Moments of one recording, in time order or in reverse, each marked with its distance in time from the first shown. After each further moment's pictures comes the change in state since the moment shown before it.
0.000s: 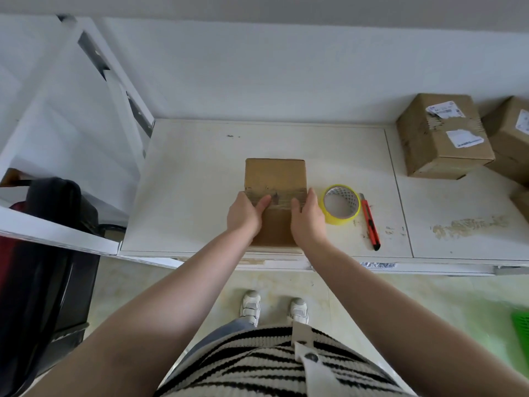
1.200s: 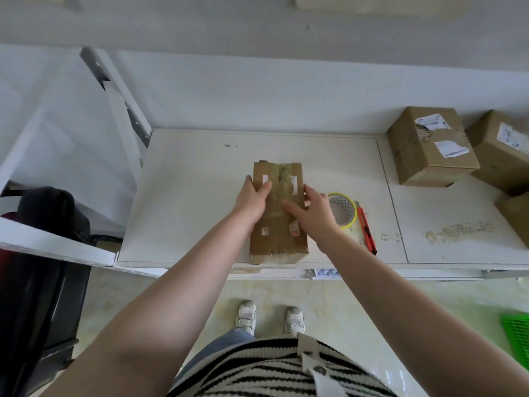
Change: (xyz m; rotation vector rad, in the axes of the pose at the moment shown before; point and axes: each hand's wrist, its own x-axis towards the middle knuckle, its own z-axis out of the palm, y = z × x) left_hand 0.008 0.035 -0.021 -0.416 -0.288 0.072; right_hand 0.011 -0.018 -0.029 -0.019 -0.090 -0.089
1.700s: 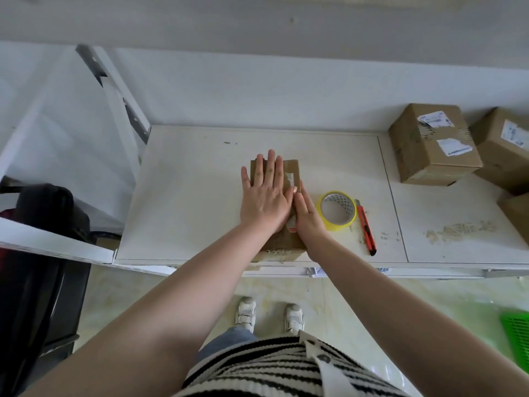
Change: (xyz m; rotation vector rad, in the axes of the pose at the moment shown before) left_hand 0.013 -0.015 0.031 1.331 0.281 0.526; right_hand -0.009 0.010 0.016 0.486 -0.102 0.018
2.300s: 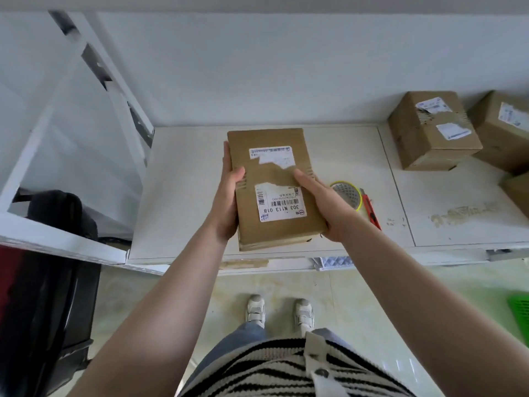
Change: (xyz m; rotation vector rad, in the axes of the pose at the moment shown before) left_hand -0.043 -0.070 -0.038 -1.955 -0.215 -0.259; right_hand -0.020 -0.040 -0.010 0.212 -0.181 0.178
